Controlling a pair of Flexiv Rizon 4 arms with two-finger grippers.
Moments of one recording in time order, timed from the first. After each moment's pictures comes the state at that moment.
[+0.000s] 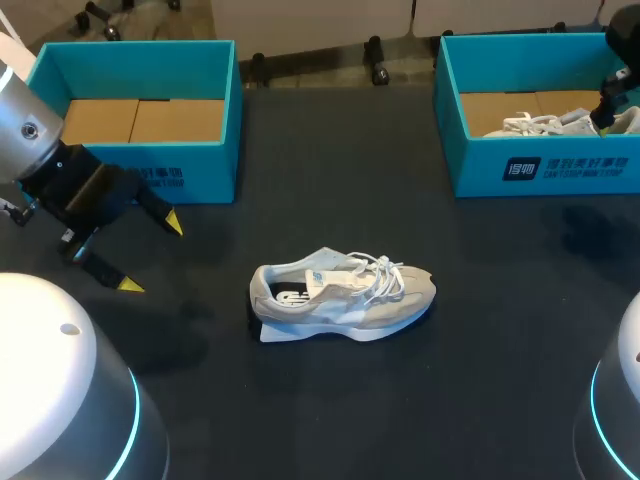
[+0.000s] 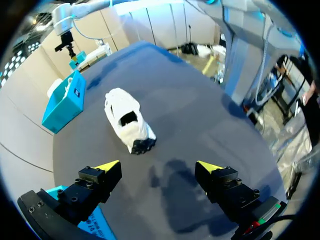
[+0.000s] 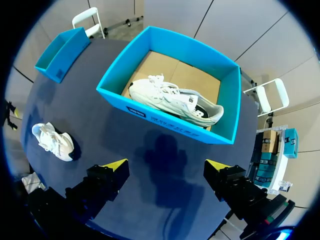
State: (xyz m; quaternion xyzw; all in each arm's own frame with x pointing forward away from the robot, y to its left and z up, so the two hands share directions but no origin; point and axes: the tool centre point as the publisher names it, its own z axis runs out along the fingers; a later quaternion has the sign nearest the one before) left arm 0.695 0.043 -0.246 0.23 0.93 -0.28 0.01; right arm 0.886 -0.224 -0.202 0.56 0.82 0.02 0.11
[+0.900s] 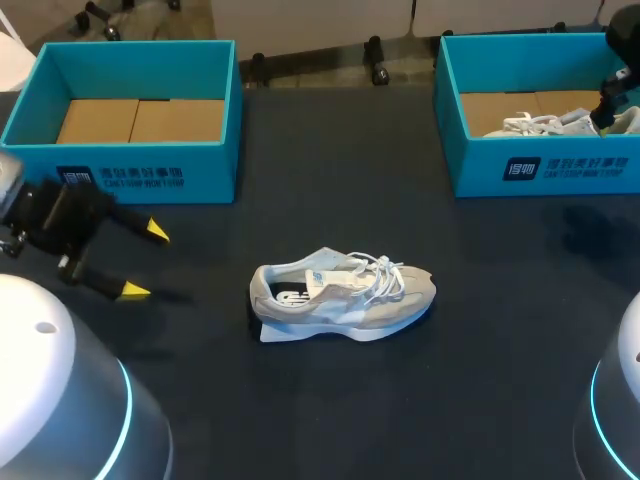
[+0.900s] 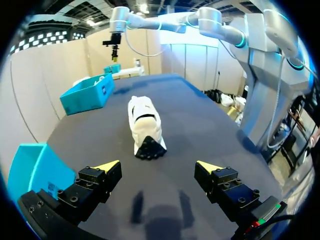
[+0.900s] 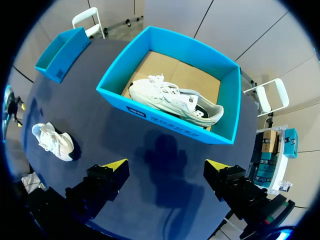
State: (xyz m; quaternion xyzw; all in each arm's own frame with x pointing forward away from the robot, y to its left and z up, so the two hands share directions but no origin) left arm 0.719 0.060 -0.302 0.06 0.89 -0.44 -0.02; right arm 0.886 -0.224 -0.202 0.56 0.82 0.02 0.11
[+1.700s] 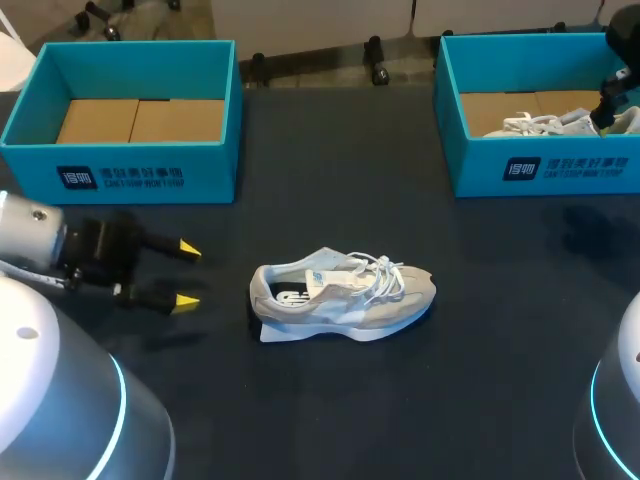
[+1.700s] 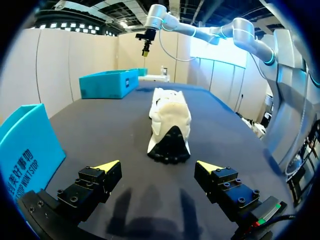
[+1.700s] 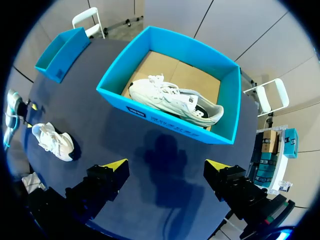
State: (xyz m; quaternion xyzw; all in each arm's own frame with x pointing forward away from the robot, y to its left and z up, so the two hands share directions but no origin) left arm 0.744 0.017 -0.372 -0.06 0.87 -0.50 -0.01; right arm 0.886 -0.224 -0.202 0.56 0.82 0.02 0.11
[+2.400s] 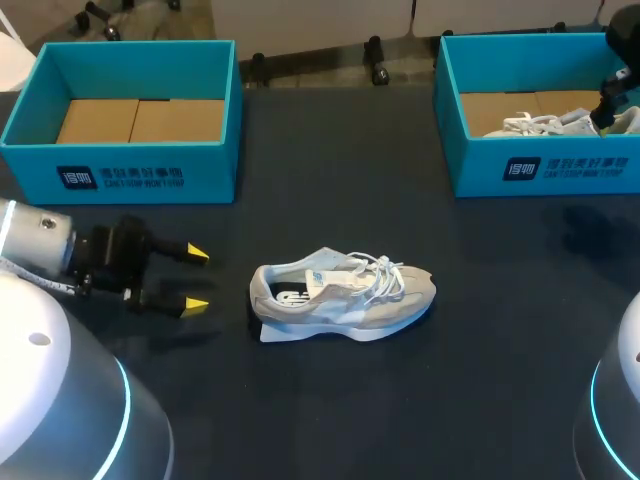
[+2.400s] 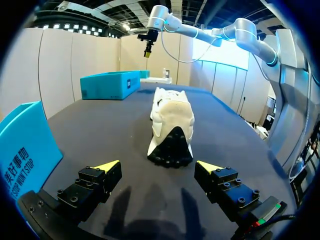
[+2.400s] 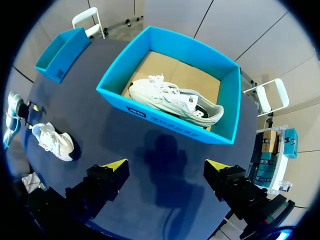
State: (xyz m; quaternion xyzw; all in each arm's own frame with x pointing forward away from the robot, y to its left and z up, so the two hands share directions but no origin) left arm 0.743 0.007 -0.379 -0.06 0.86 -0.50 0.00; right arm 0.886 -0.224 -0.202 0.56 0.82 0.02 0.11
